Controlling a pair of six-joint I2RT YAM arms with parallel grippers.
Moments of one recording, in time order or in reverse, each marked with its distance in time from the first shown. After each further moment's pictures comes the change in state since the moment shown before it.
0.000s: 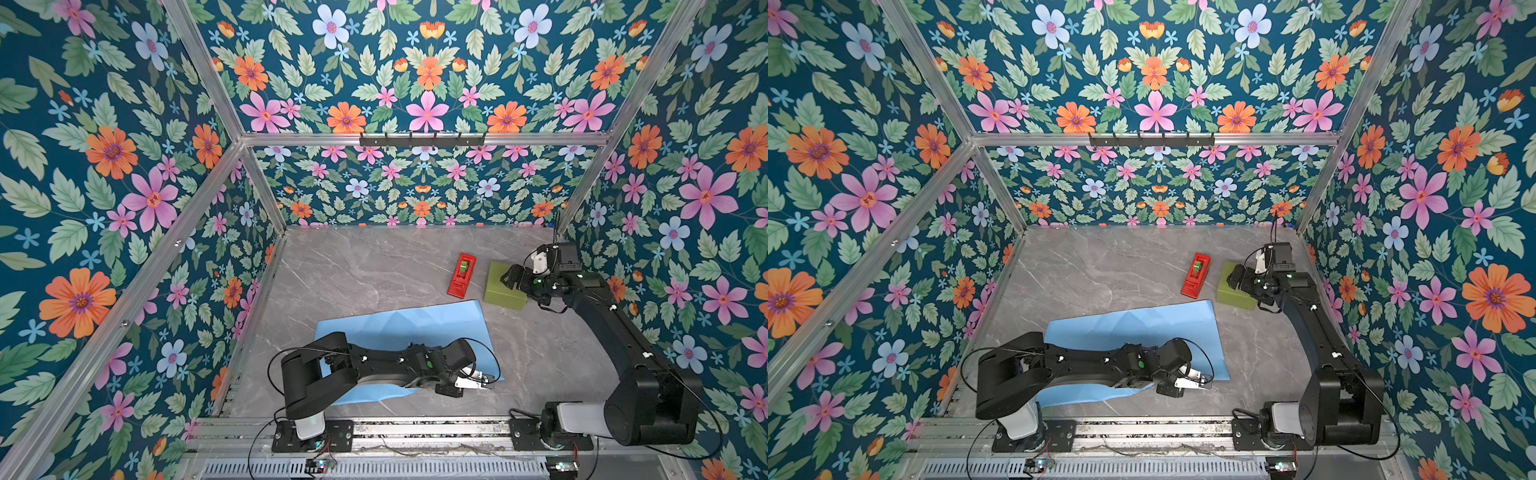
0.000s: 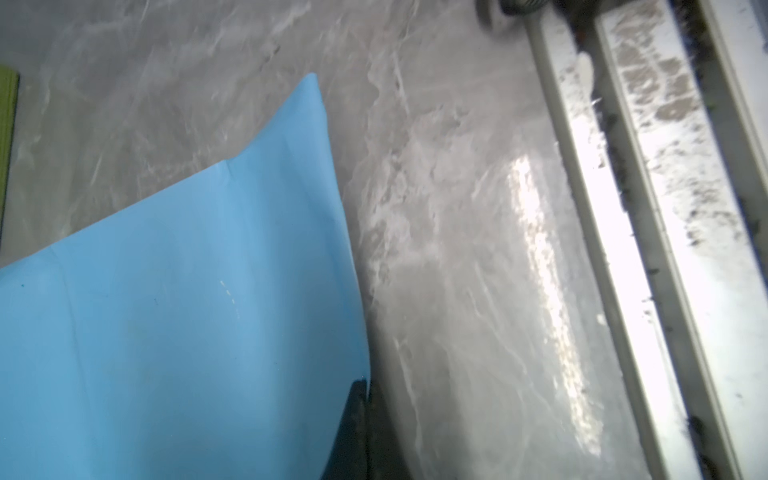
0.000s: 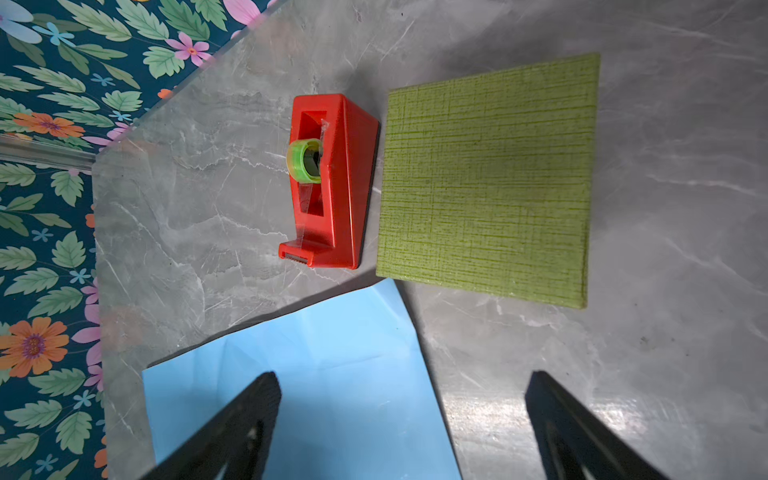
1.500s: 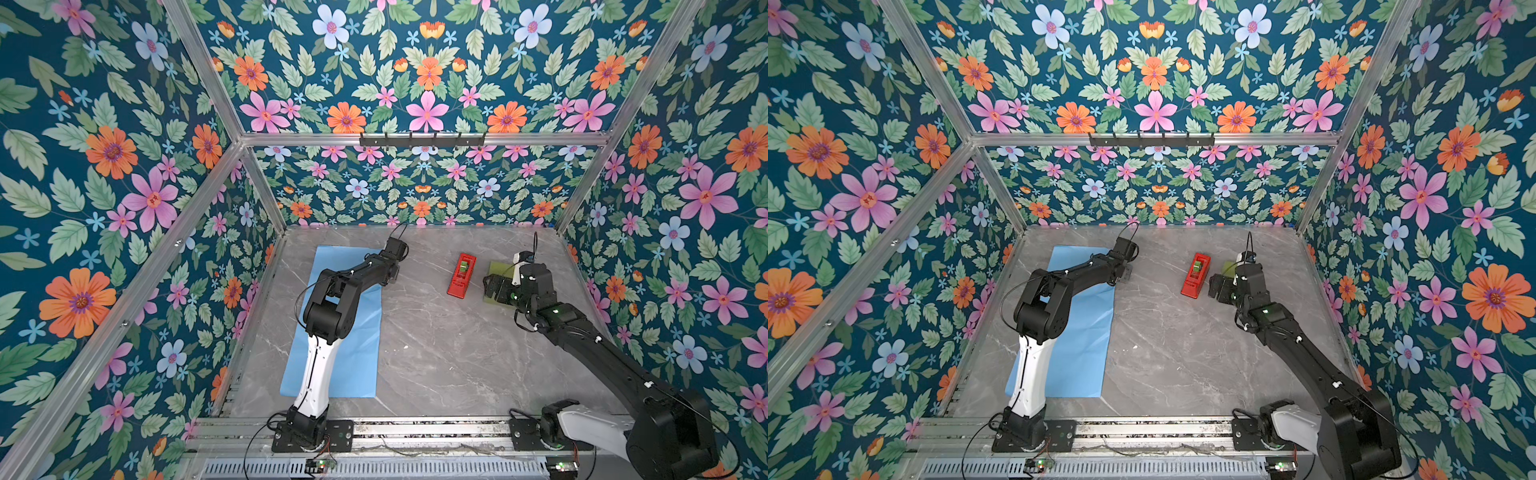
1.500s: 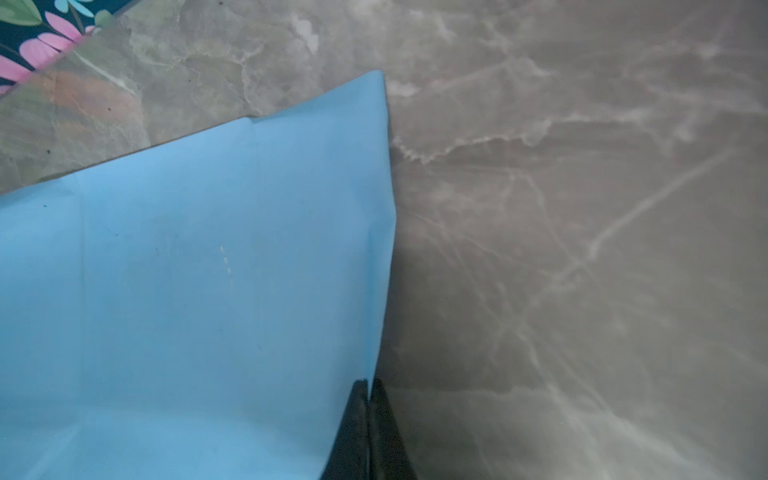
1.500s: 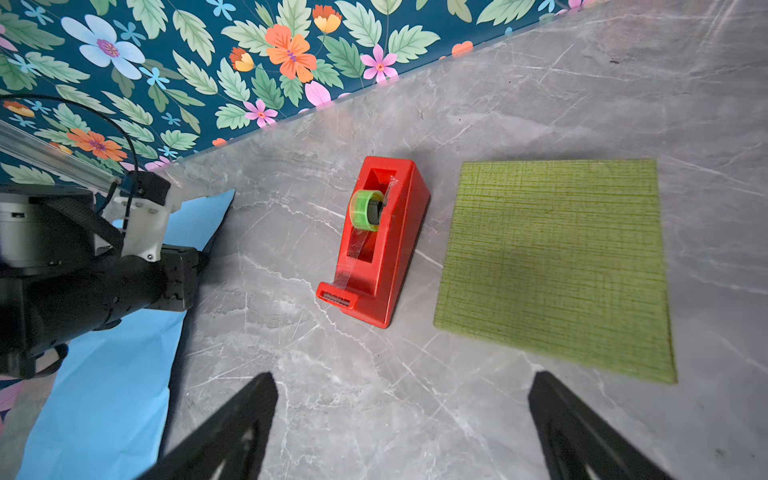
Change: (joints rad) left arm 0.801 0.421 0.583 -0.239 -0.526 -0.685; right arm 0.283 -0.179 -0.298 0.454 0.336 0.042
